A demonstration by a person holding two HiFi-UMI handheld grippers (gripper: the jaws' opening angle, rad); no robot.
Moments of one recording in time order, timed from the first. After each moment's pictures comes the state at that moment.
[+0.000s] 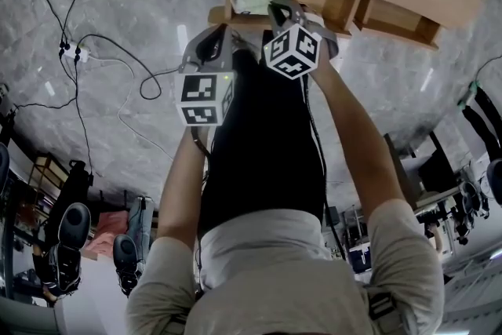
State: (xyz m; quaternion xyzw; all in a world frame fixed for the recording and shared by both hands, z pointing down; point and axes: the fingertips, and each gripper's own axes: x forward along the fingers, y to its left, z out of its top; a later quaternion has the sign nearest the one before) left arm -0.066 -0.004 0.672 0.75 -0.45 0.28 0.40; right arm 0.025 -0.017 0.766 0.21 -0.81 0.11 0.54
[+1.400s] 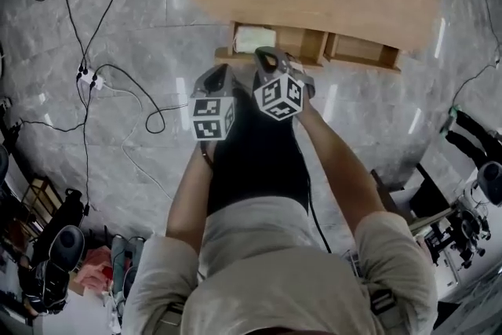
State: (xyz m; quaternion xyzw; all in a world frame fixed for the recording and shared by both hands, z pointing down) left arm -0.076 0.006 0.594 0.74 -0.47 0.25 0.41; right arm -0.008 -0.021 0.624 0.26 -0.84 0.09 0.46
